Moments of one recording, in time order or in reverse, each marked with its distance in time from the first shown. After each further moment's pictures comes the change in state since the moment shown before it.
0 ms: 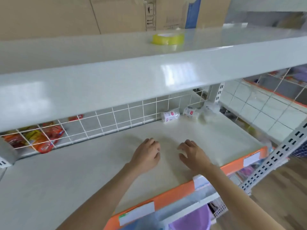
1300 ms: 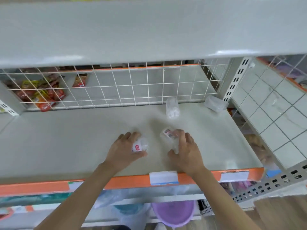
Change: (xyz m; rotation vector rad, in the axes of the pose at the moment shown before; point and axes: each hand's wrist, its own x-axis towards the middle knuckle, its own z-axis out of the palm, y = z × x) left_hand 0.003 0.089 0.019 -0.032 -0.012 -0.657; right_hand 0.004 0.084 -0.026 0.217 -0.059 -0.102
